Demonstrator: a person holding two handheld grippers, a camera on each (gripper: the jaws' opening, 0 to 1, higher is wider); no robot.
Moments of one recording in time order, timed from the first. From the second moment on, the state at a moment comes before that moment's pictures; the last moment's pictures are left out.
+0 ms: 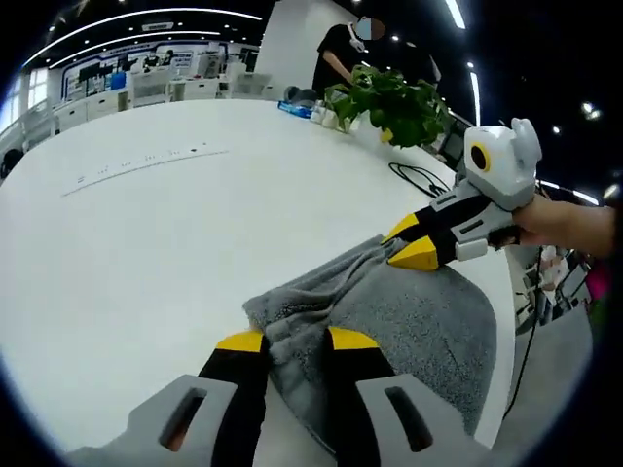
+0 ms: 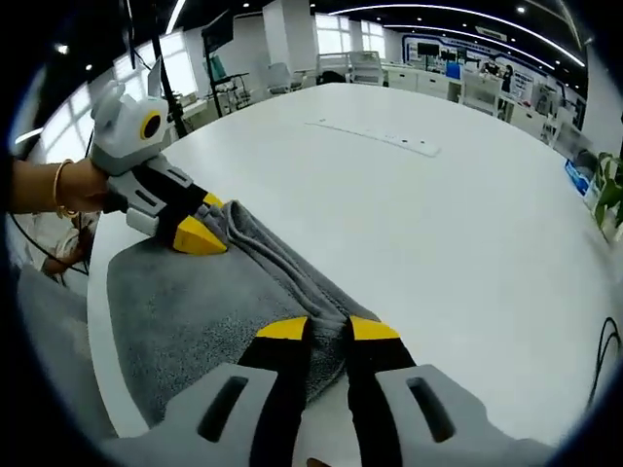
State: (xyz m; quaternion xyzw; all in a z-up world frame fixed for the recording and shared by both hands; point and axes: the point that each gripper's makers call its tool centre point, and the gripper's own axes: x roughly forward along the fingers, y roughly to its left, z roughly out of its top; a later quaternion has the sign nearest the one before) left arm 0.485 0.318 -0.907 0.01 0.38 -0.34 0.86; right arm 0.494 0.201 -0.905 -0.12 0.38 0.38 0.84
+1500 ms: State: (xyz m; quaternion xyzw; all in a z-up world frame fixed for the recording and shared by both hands) left arm 0.499 0.360 -0.823 0.02 0.27 -0.28 0.92; right arm 0.498 0.191 -0.842 -0.07 0.30 0.30 0.90
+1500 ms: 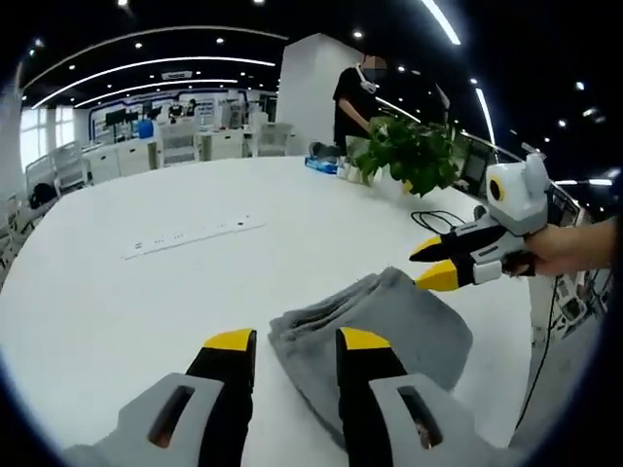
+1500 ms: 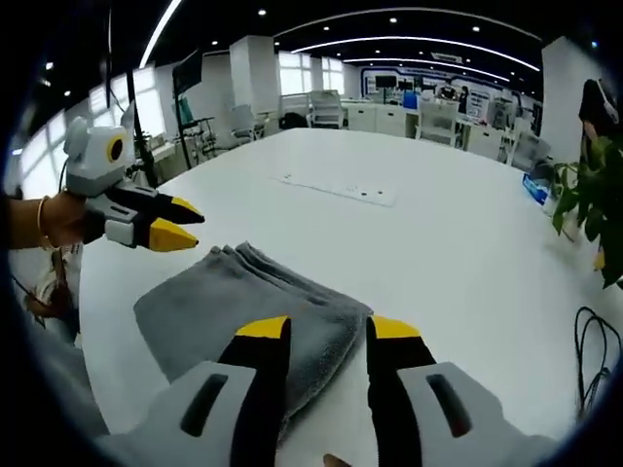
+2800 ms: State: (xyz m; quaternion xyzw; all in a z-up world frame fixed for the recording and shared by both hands) left arm 0.339 0.351 -0.780 -0.03 0.18 -0.28 0.94; right arm 0.317 0.150 -0.773 -0.02 0.20 0.27 0.94
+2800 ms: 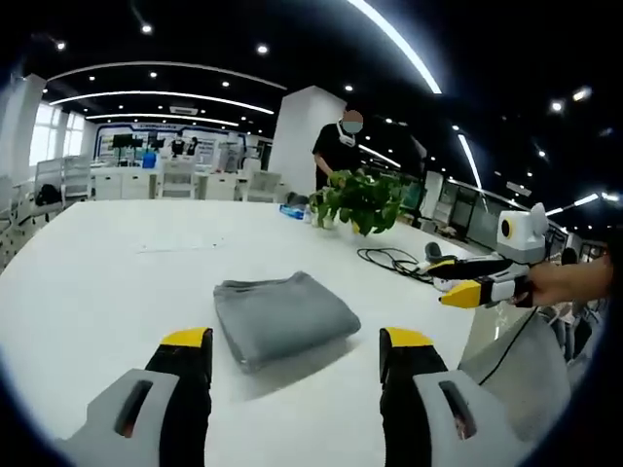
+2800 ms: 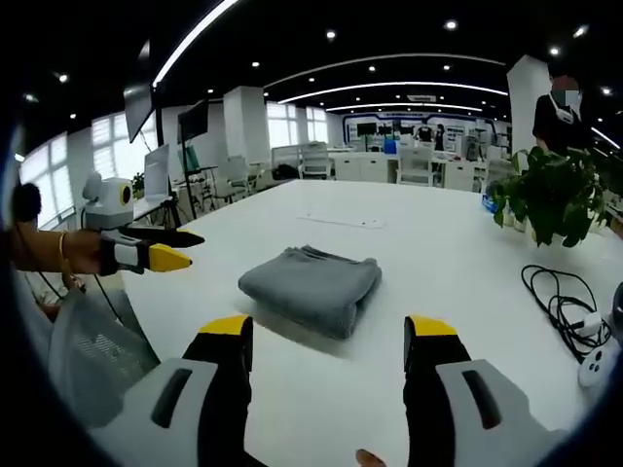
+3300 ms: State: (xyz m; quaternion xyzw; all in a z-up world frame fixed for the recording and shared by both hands) left arm 0.320 0.349 -0.794 -0.01 0.20 -0.29 0.93; right arm 0.299 0.165 -0.794 -0.02 0.21 0.28 0.93
